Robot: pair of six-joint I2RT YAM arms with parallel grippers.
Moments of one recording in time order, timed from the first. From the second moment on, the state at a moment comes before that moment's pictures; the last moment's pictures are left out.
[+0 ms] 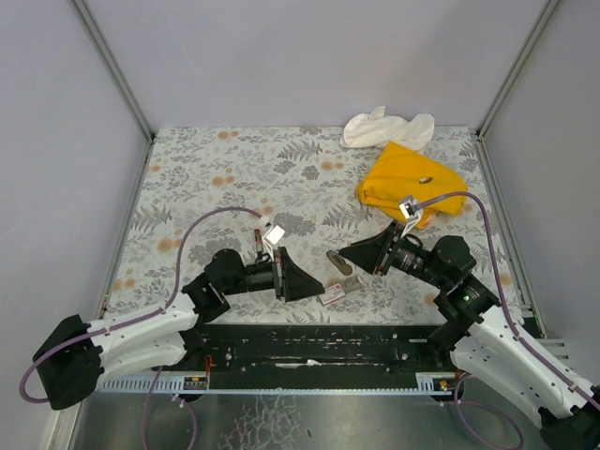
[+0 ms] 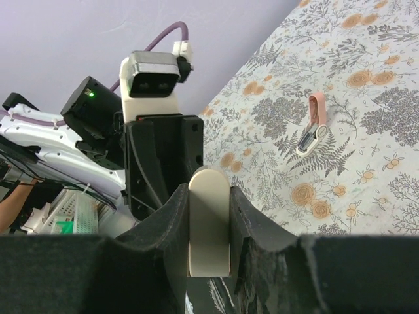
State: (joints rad) left arm -0.90 0.96 0.37 0.59 0.52 -0.91; right arm 0.63 0.62 0.52 0.12 -0.44 0.72
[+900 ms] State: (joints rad) left arm -0.86 1.04 0.69 0.36 0.47 -0.70; right arm 0.63 0.63 0.52 0.11 -0.50 0.72
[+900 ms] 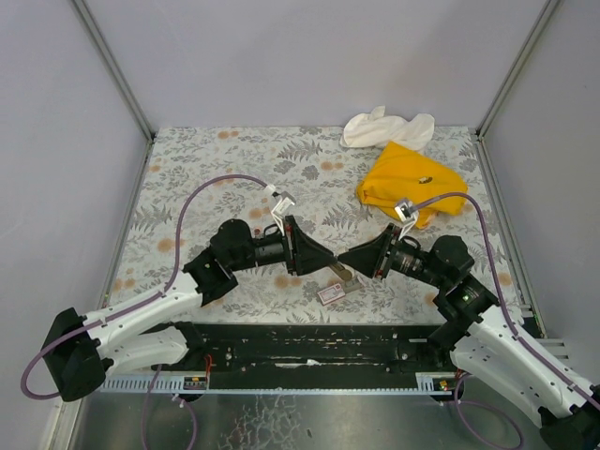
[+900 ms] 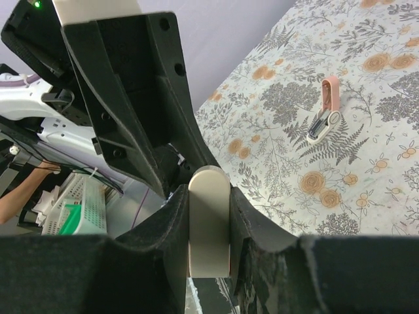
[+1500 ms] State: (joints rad) left arm -0.86 1.01 0.52 0.47 0.57 -0.79; right arm 0.63 0.62 0.50 0.12 -0.42 0.73
